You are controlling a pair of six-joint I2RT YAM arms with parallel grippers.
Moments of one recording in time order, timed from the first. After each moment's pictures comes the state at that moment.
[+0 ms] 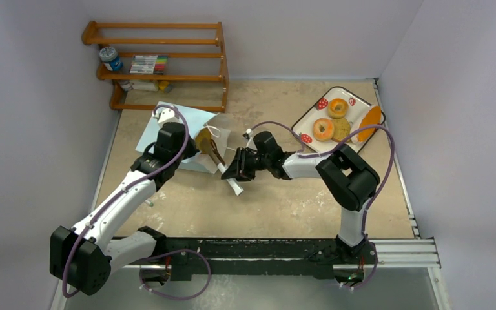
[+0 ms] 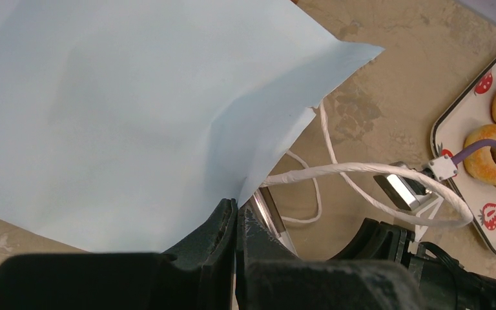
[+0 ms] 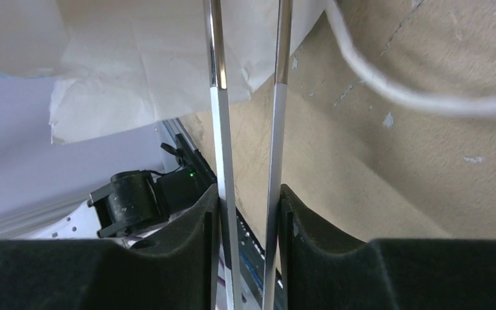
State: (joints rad) left arm -0.42 1.08 0.82 -0.31 -0.29 -0.65; right arm 0.73 1.88 0.96 0.29 -0.57 1.03
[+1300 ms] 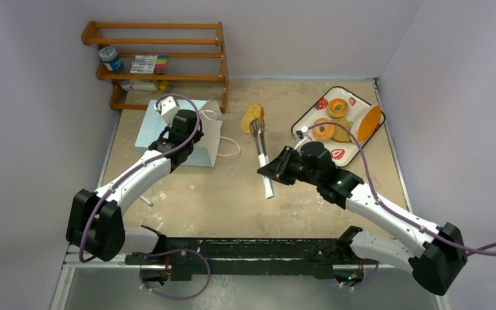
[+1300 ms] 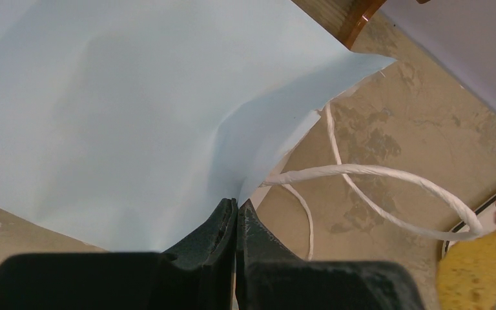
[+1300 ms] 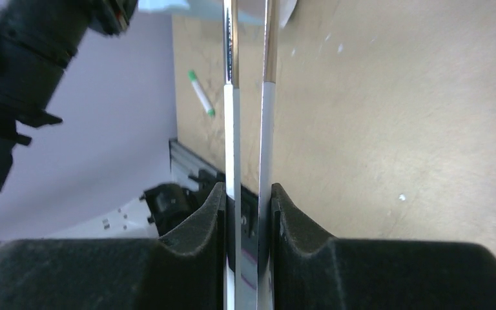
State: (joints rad) left arm -0.42 1.33 0.94 -0.21 -0.53 -0.81; right arm 0.72 1.05 0.71 -0.16 -0.20 1.09
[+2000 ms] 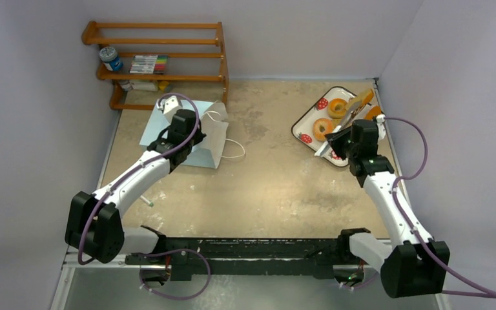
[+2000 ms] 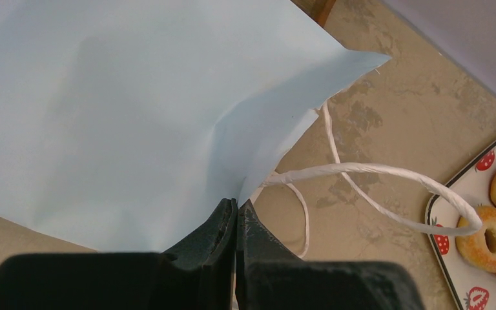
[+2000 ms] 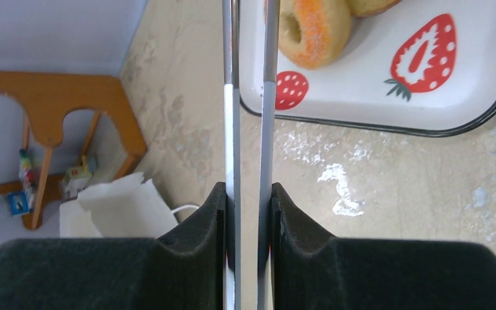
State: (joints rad) left arm -0.42 1.33 0.94 -0.21 -0.42 -0.79; right arm 0.10 1.03 0.80 -0.36 0.11 1.01
